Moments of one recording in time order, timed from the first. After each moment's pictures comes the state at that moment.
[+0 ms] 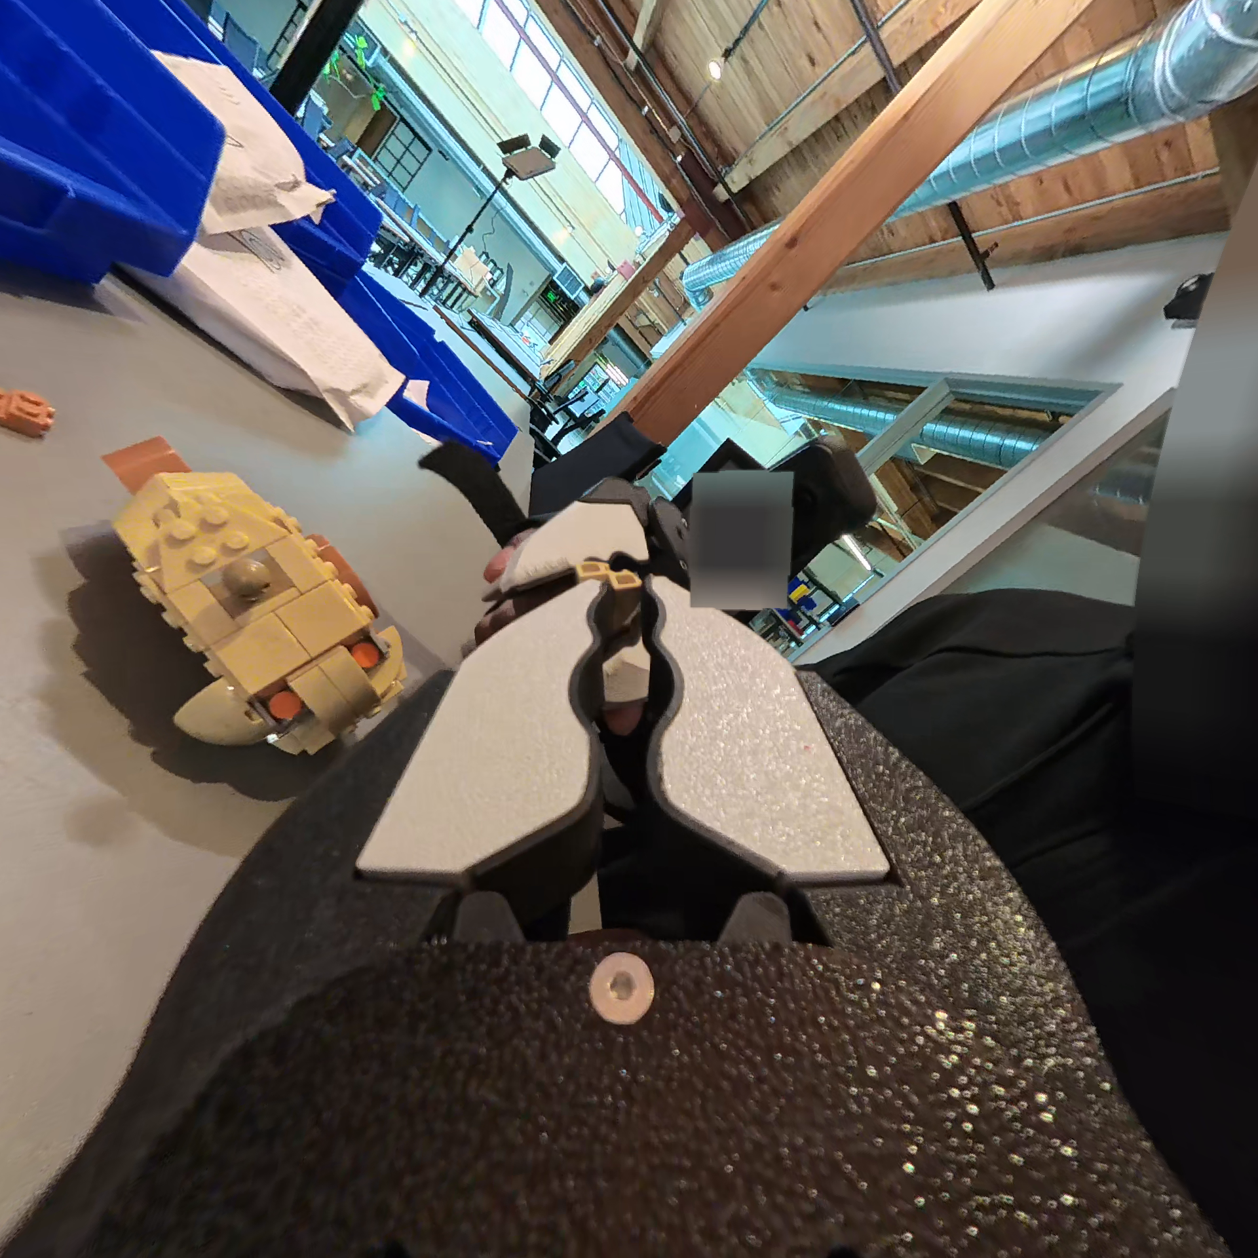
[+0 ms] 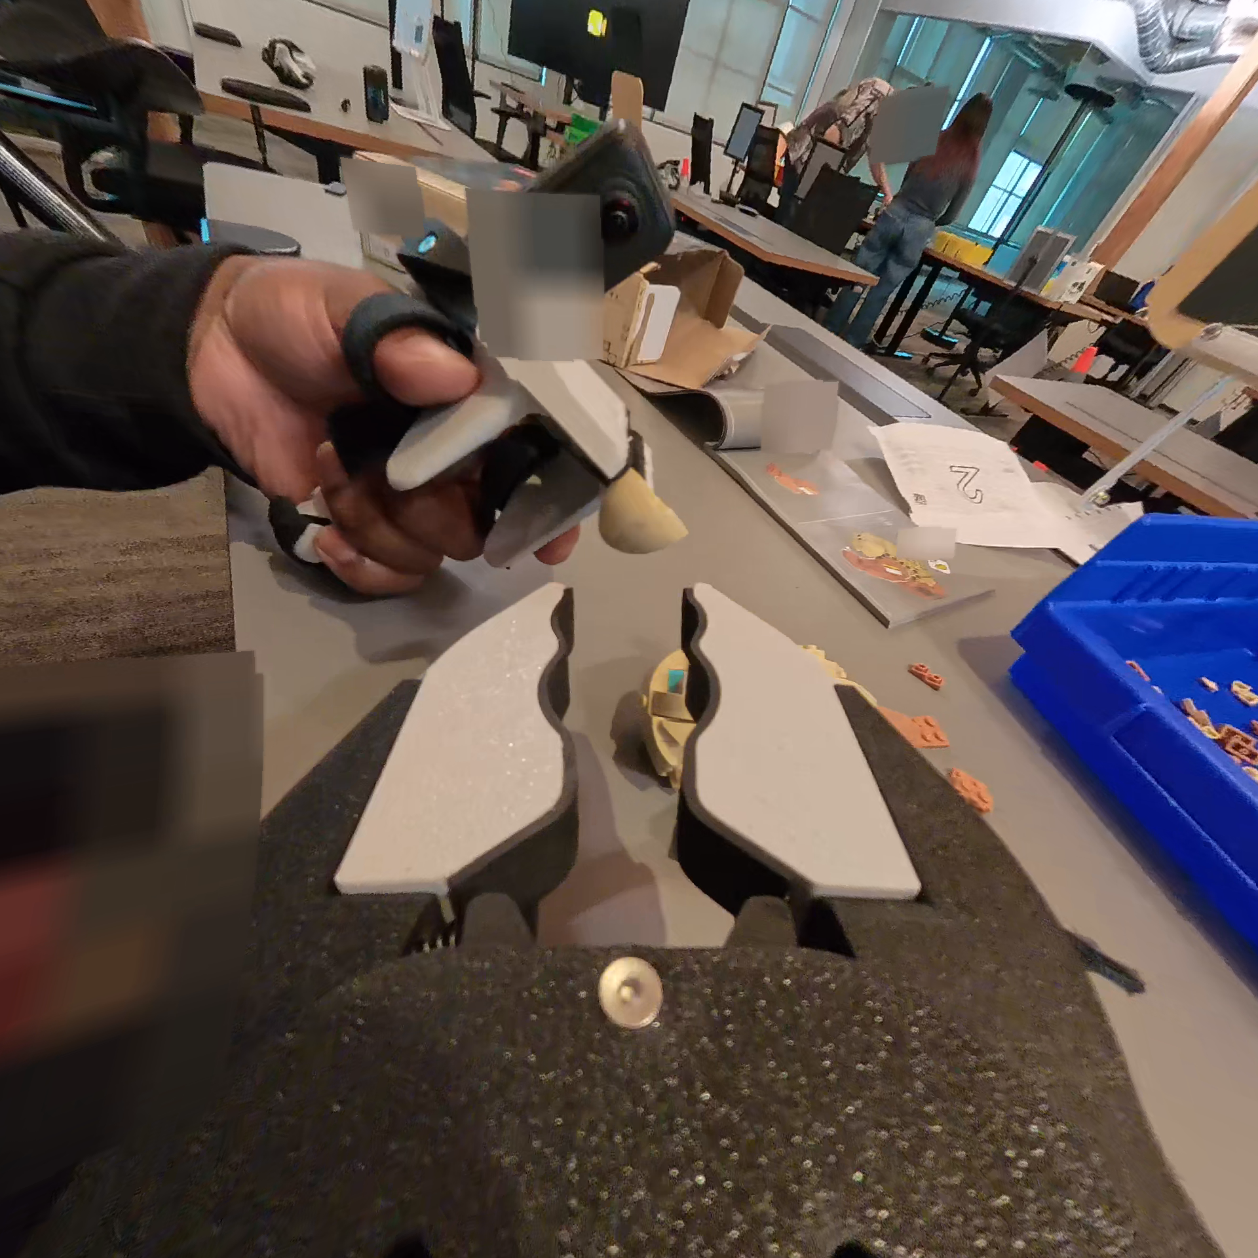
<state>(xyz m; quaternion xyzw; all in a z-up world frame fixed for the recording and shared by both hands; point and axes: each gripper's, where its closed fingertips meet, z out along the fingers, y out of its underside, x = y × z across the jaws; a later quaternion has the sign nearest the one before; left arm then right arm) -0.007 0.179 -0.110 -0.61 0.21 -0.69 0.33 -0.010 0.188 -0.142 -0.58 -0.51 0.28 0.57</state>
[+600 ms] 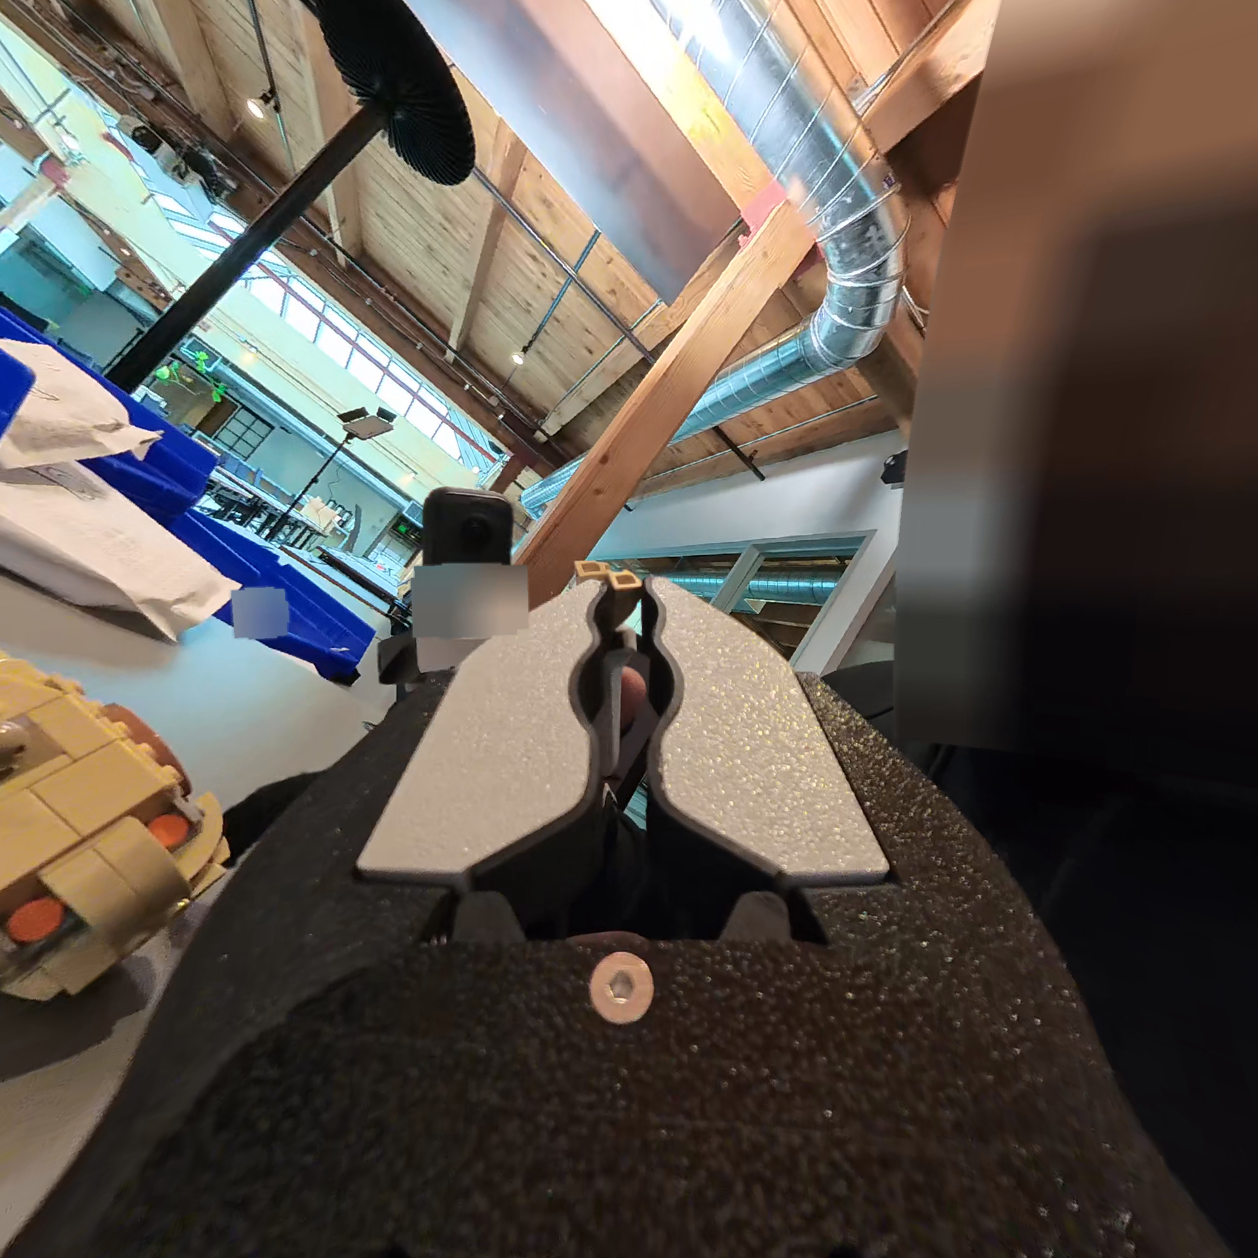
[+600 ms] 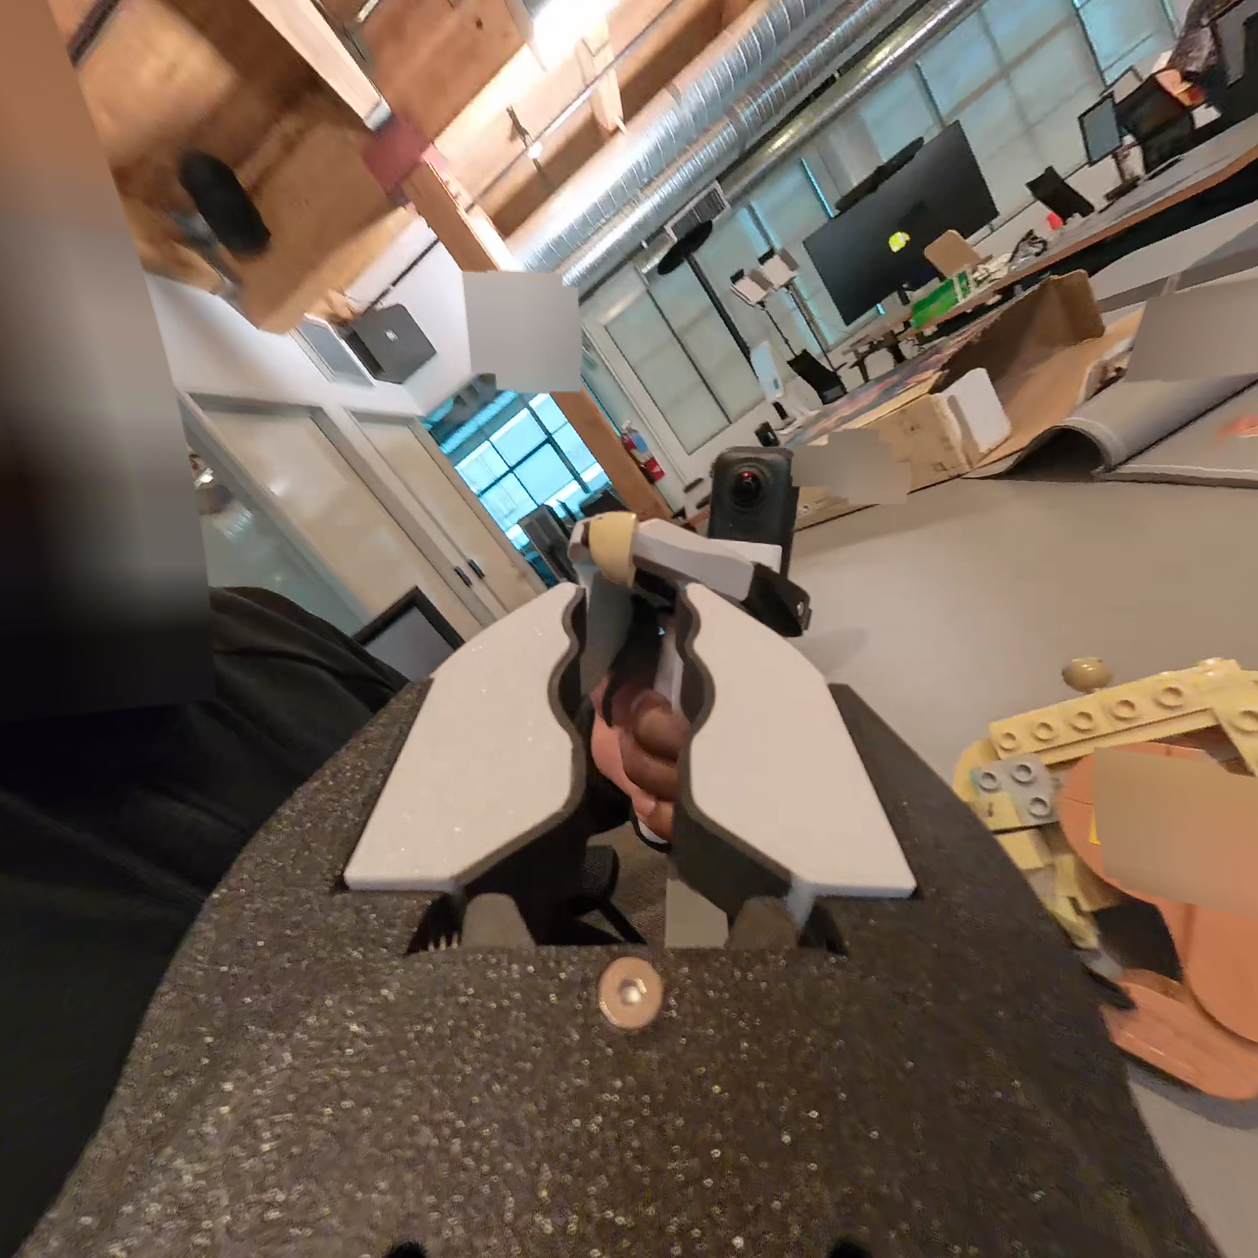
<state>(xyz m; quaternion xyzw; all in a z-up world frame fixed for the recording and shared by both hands) -0.013 0.163 -0.068 -0.43 0.15 -0.79 0.41 -0.010 0.163 -0.085 -0.54 -0.29 0.72 0.33</state>
